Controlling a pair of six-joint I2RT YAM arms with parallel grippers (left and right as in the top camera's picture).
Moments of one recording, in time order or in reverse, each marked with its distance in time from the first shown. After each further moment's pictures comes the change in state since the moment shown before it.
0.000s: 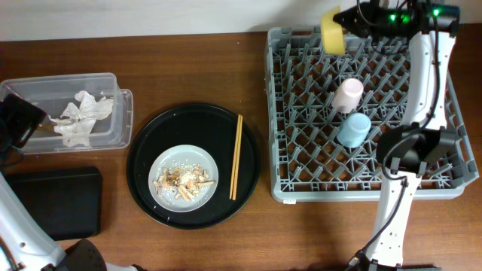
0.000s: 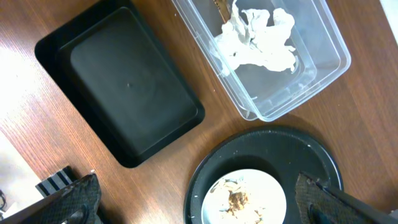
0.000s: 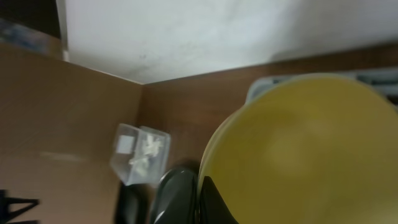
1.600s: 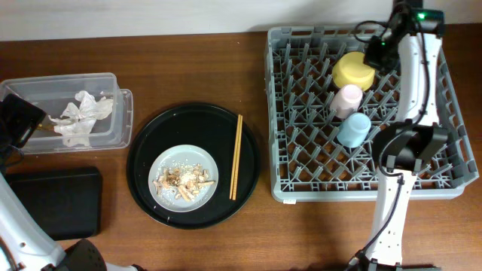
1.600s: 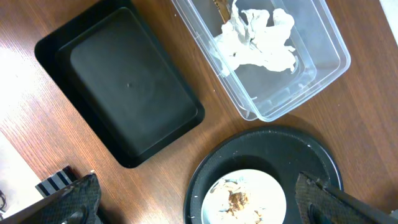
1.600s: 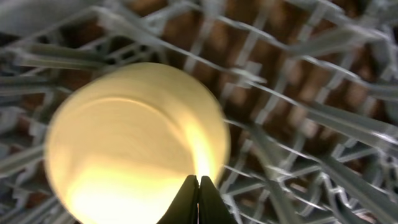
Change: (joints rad) left arm 0.000 0.000 0.000 0.000 0.000 0.000; right arm 0.007 0.035 -0.010 -0.312 1.077 -0.021
